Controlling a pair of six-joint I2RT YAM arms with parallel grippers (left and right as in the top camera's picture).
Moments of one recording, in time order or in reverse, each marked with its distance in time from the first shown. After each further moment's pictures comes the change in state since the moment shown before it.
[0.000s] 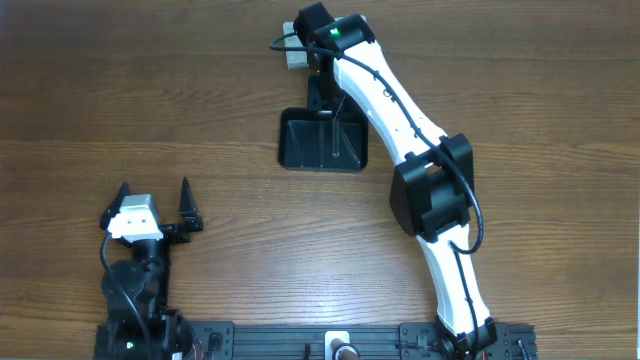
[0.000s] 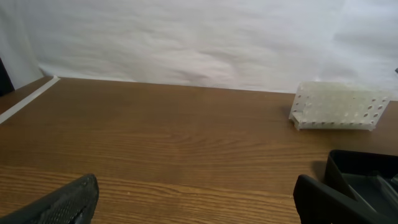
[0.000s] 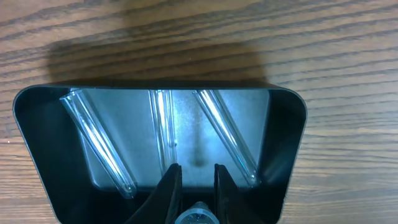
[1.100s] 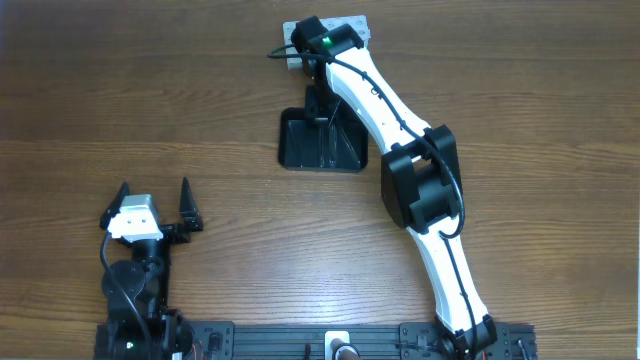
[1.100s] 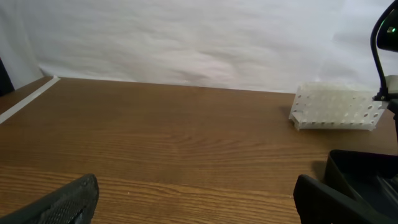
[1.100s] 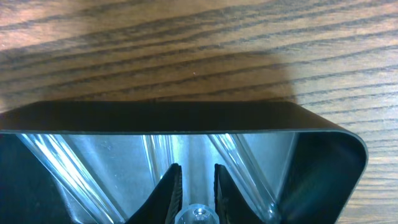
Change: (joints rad) left arm 0.000 0.000 0.000 0.000 0.000 0.000; right arm 0.000 0.097 0.000 0.045 -0.016 0.002
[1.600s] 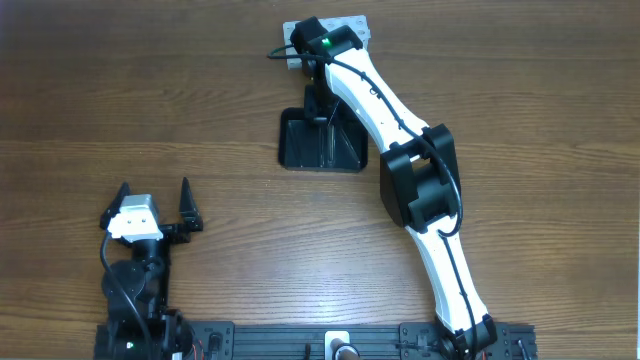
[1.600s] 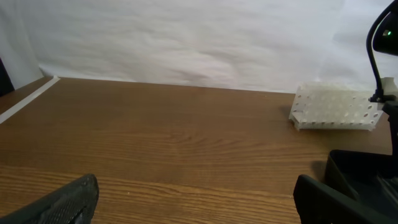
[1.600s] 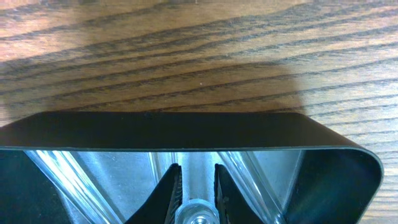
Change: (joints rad) left arm 0.000 0.000 0.000 0.000 0.000 0.000; right arm 0.000 0.012 0.000 0.024 -0.004 0.000
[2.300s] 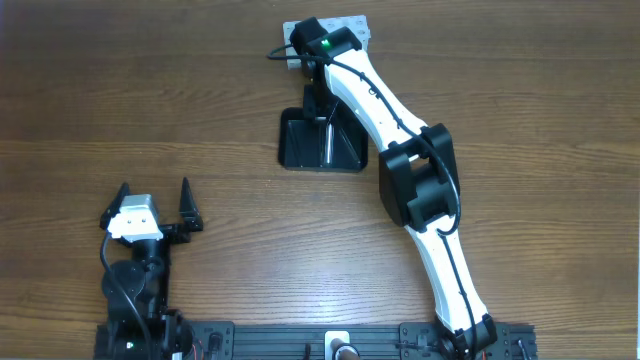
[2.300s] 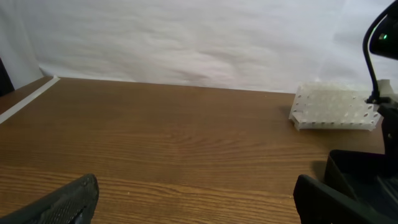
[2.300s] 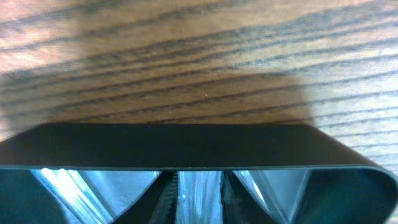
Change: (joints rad) left arm 0.000 0.000 0.000 0.000 0.000 0.000; right arm 0.000 0.011 -0.007 0.024 -0.003 0.000
